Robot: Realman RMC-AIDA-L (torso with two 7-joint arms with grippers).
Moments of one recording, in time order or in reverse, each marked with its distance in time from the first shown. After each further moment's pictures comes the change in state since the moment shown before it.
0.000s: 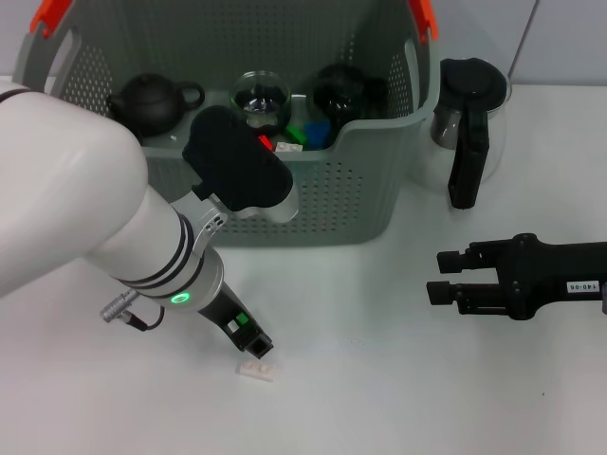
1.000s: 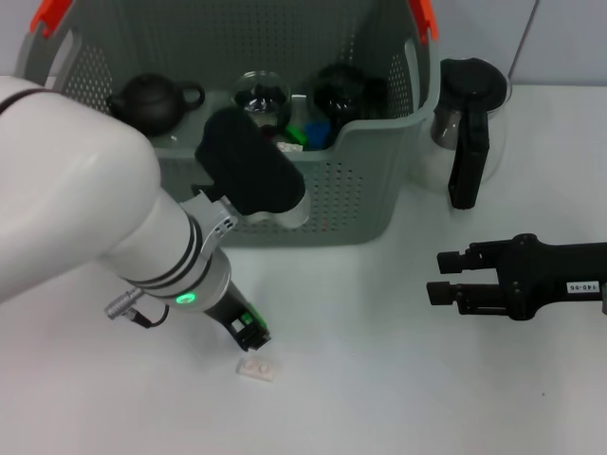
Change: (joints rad) left arm -0.003 0.001 0.029 0.033 0.014 0.014 0.011; right arm 0.000 0.000 0.000 0.002 0.000 0.001 -0.001
